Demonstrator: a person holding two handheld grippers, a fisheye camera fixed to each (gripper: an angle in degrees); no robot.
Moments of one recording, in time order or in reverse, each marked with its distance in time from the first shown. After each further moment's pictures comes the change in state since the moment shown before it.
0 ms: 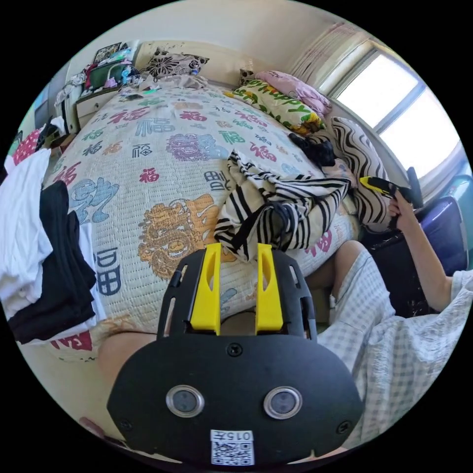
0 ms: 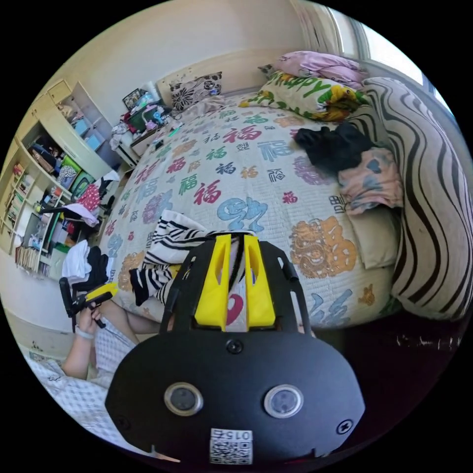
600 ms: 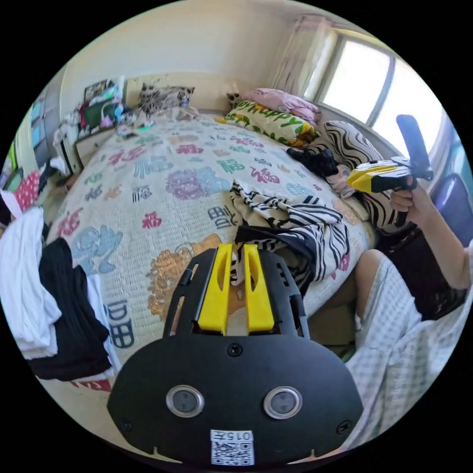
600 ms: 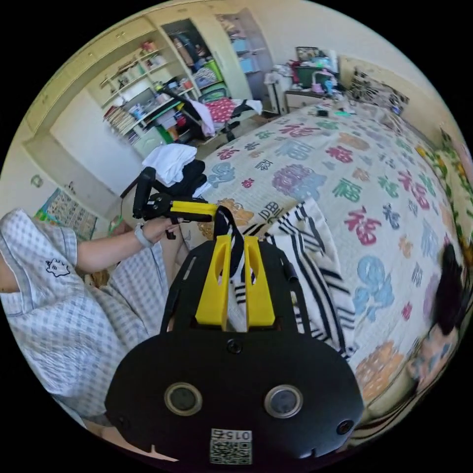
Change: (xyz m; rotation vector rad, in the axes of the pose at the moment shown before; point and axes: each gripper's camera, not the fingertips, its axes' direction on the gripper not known) left arm 0.024 -0.014 0.037 0.110 -0.003 -0.036; right arm -0.207 -0.035 0.130 -0.250 -0.375 -0.833
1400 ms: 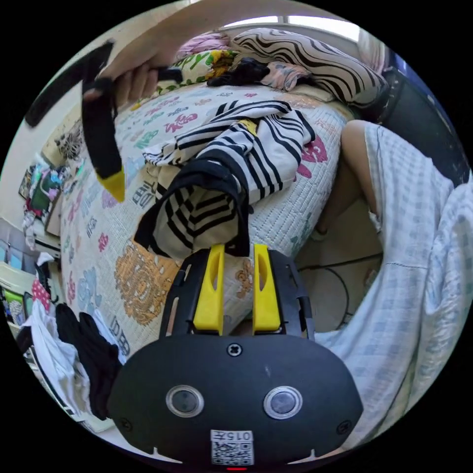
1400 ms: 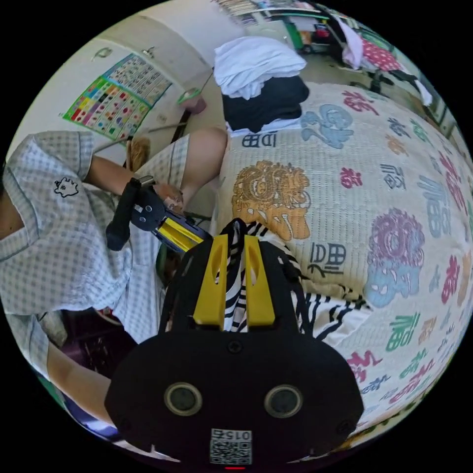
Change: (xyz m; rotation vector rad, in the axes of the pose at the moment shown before) left arm 0.220 0.106 0.074 -0.251 -0.262 0.684; right arm -0.075 -0.190 0.204 -0.646 -0.340 -0.649
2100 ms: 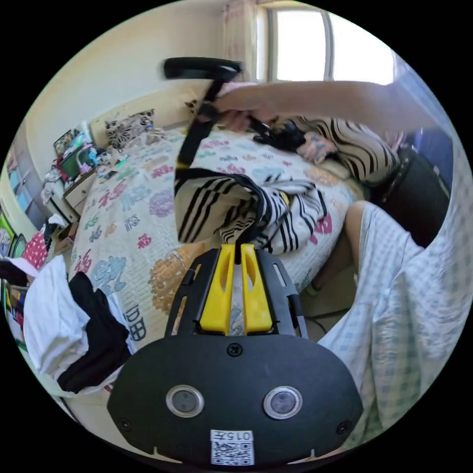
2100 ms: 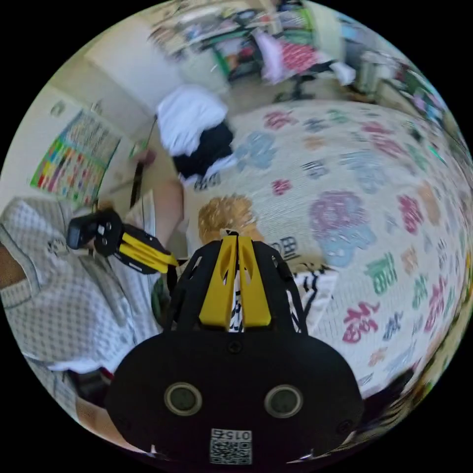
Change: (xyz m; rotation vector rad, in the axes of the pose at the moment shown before) left arm 0.023 0.036 -0.190 0.342 0.032 -0.351; right arm -0.106 0.012 -0.157 0.474 0.263 0.472
